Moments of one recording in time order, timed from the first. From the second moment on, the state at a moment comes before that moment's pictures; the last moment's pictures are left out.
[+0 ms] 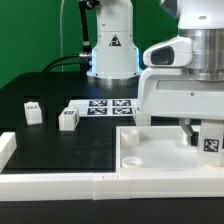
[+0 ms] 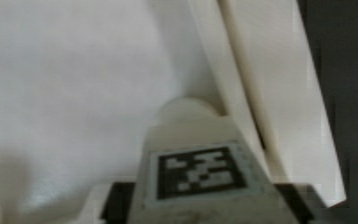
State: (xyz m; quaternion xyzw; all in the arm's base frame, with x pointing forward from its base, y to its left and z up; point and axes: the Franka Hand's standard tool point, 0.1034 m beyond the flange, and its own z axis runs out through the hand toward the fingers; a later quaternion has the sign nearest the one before) arm 0.626 0.114 0.054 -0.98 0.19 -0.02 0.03
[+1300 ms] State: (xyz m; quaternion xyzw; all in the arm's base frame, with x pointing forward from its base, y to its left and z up) arm 0.622 0.083 0.053 -0.92 0.38 -0.02 0.00
